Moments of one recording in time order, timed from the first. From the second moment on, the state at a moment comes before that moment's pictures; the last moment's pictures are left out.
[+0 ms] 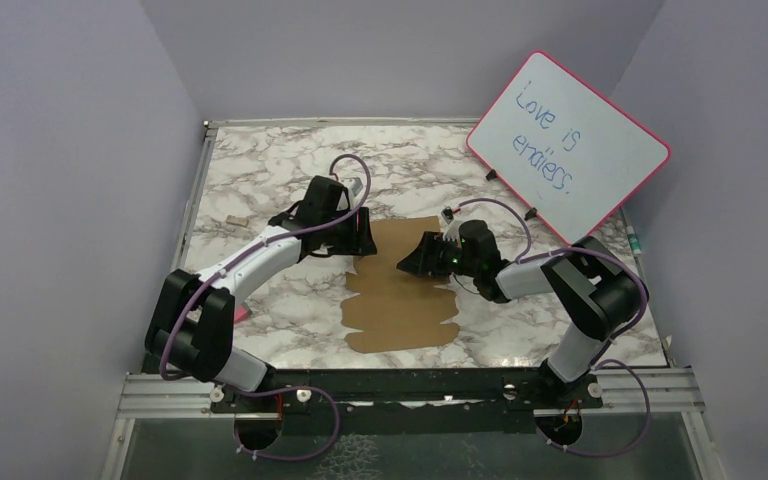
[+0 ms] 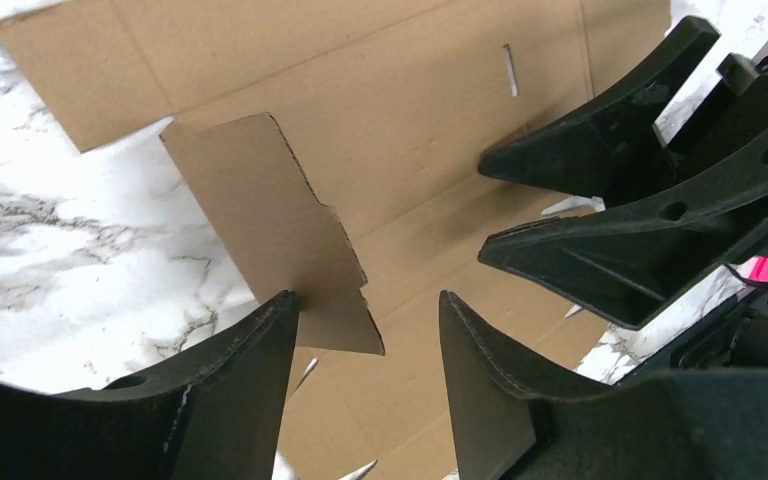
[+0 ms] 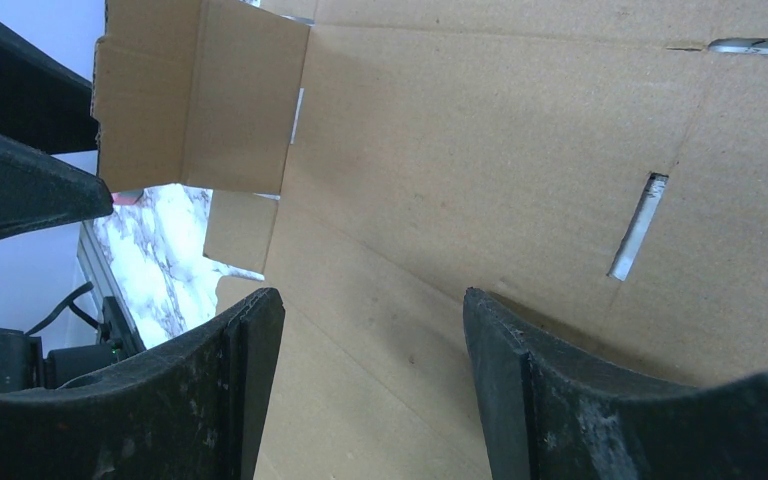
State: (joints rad) left arm -0.46 1.46 0.95 -0.34 0.30 -0.40; right arm 0.58 1.72 0.56 0.69 -0.38 0.68
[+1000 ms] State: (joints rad) left arm -0.51 1.43 0.97 -0.29 0.27 -0.42; right arm 0.57 1.46 0.61 0.42 -0.25 0.54
